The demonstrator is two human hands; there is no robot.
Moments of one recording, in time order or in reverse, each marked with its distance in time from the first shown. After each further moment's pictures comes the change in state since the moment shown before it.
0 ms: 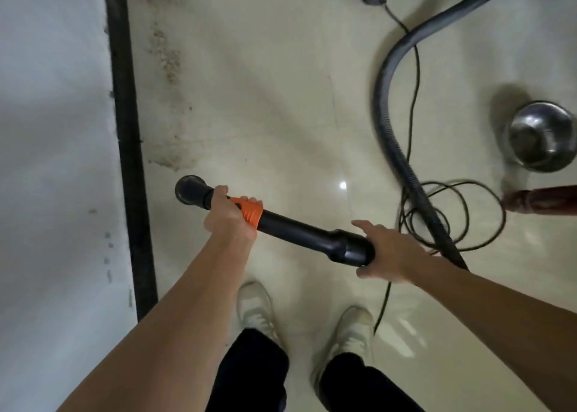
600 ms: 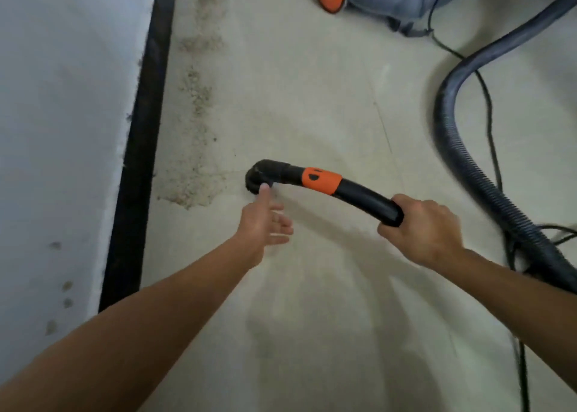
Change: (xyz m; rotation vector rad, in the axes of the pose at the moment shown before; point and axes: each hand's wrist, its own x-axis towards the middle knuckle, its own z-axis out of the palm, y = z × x) left_hand 0.211 -0.006 0.010 0.828 -0.400 0.454; right_hand 0.208 -0.020 0.049 0.036 0.842 -0.037
